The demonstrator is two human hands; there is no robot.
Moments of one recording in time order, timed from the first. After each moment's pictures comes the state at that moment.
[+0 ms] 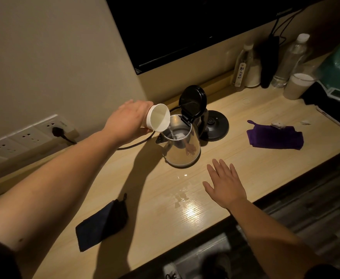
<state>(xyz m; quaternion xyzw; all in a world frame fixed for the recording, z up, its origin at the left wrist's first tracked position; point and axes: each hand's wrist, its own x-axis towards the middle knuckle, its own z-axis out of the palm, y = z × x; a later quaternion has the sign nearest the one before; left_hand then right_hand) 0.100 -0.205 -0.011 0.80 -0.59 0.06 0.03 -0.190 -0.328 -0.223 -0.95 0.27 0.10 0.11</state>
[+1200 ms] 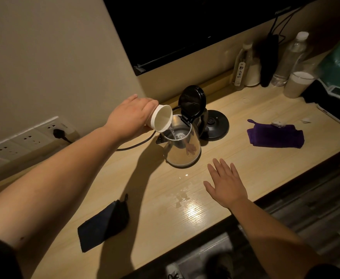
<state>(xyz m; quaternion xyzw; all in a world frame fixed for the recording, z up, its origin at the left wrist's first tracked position) 0.096 -0.213 -0.001 0.75 -0.65 0.11 -0.05 -0.190 -0.328 -0.223 -0.95 0.27 0.10 0.10</state>
